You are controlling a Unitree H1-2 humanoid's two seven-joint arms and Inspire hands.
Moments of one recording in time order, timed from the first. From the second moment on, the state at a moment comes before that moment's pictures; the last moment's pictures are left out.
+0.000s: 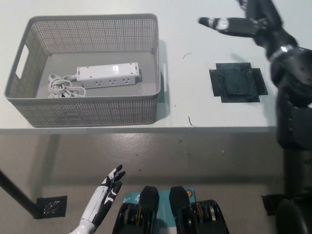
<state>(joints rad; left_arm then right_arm) -0.09 0.11 -0.11 0.41 0.19 -0.39 -0.04 -0.88 -0.09 -0.25 0.22 -0.11 0.18 0.35</state>
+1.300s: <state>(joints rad) -0.08 0.11 -0.11 0.42 0.19 -0.39 -0.04 0.10 0.11 -0.12 -0.23 0.10 -0.08 0.31</state>
